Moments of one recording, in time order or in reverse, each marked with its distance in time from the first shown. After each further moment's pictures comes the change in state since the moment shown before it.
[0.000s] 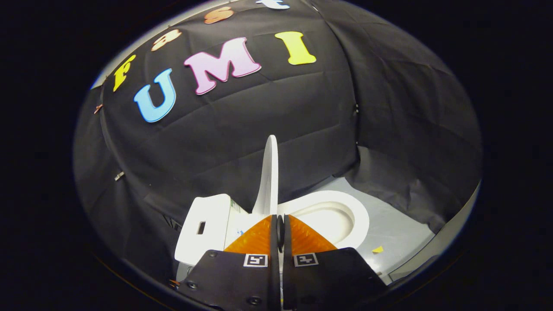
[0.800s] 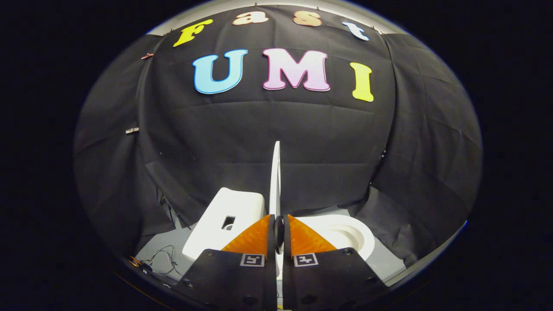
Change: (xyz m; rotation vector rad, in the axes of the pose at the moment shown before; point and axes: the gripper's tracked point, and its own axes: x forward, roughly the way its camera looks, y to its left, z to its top) arm -0.016 0.173 -0.037 -0.334 -0.107 0.019
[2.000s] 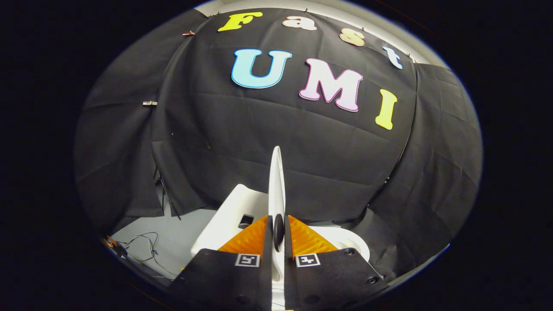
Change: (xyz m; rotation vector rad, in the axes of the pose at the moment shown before) arm -0.004 0.081 -0.019 -0.193 -0.068 -0.009
